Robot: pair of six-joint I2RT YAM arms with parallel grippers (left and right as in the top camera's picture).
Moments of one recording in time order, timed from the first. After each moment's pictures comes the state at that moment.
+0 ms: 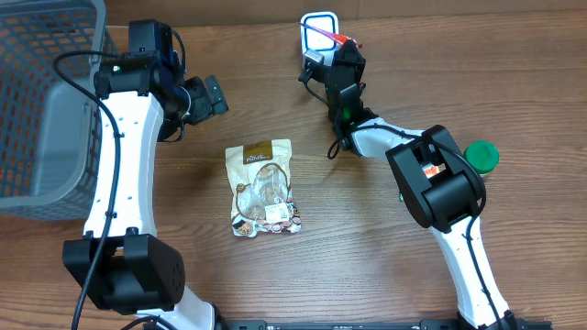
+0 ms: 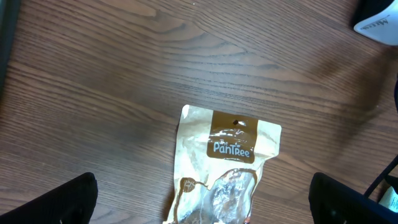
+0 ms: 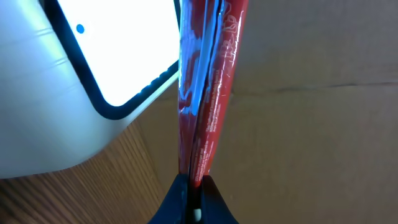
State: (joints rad) left arm 0.06 1.78 1.76 -1.22 0.07 -0.36; right arm 0.50 2.48 1.62 0.71 0.65 -1.34
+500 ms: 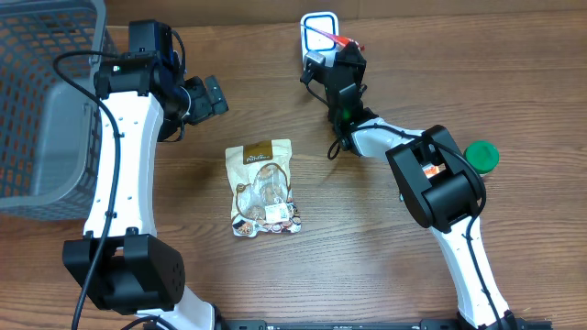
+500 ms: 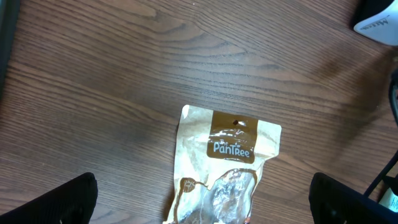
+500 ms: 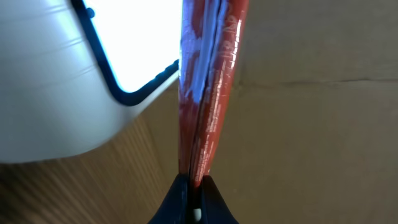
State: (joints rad) left arm 0.06 1.78 1.76 -1.22 0.07 -0.36; right arm 0.50 2.48 1.62 0.66 0.67 -1.34
